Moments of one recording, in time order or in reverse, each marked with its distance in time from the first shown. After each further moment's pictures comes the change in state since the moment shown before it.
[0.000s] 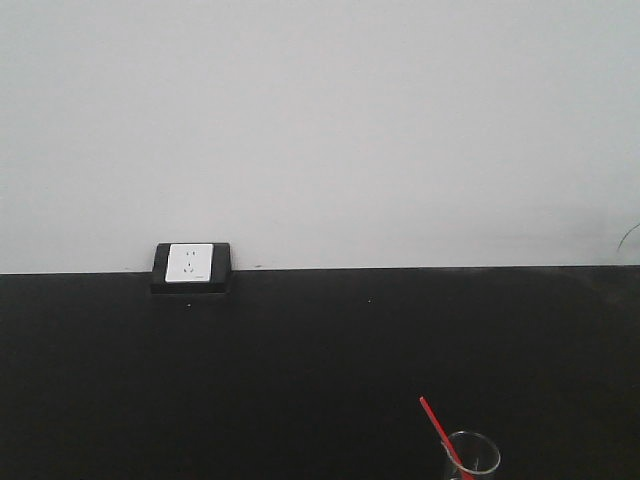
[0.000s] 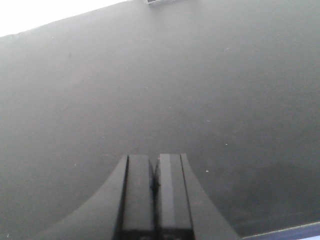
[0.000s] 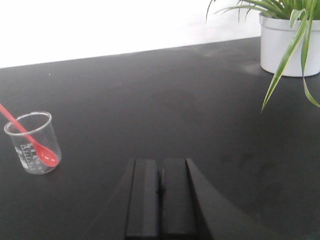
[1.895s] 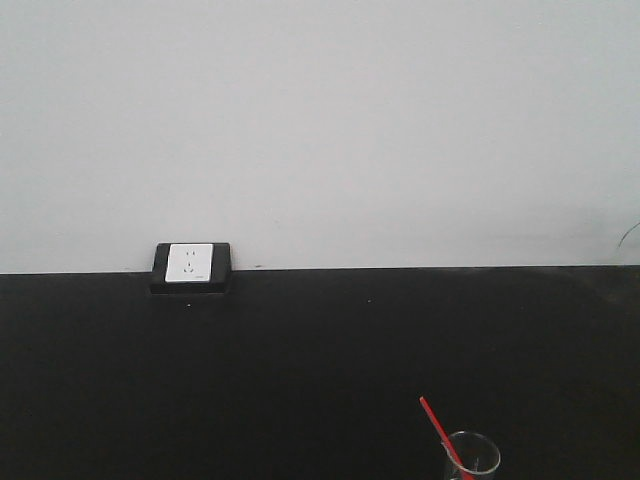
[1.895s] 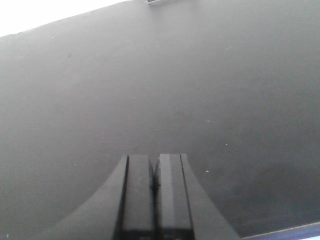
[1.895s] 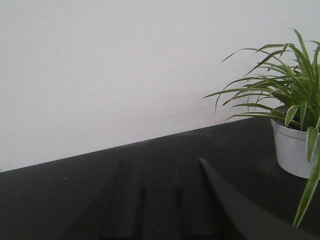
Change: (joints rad) left arm 0.000 0.000 0.000 0.000 0.000 0.000; right arm 0.000 0.669 -0.520 0.058 -0.307 0.011
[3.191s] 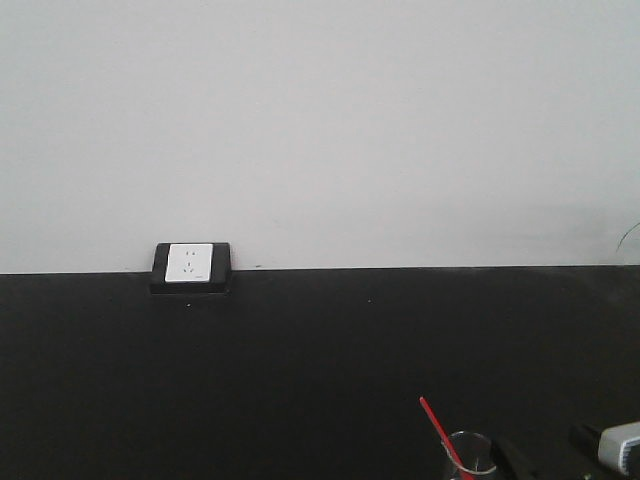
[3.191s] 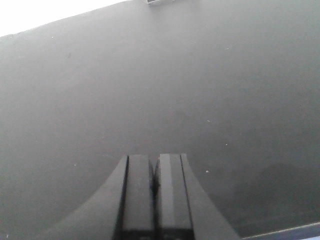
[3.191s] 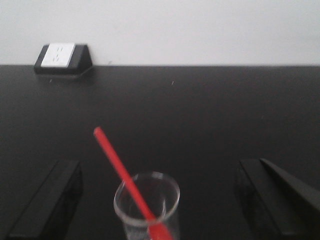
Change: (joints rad) left arm 0.000 0.000 0.000 0.000 0.000 0.000; right arm 0.234 0.751 0.216 -0.345 -0.807 0.179
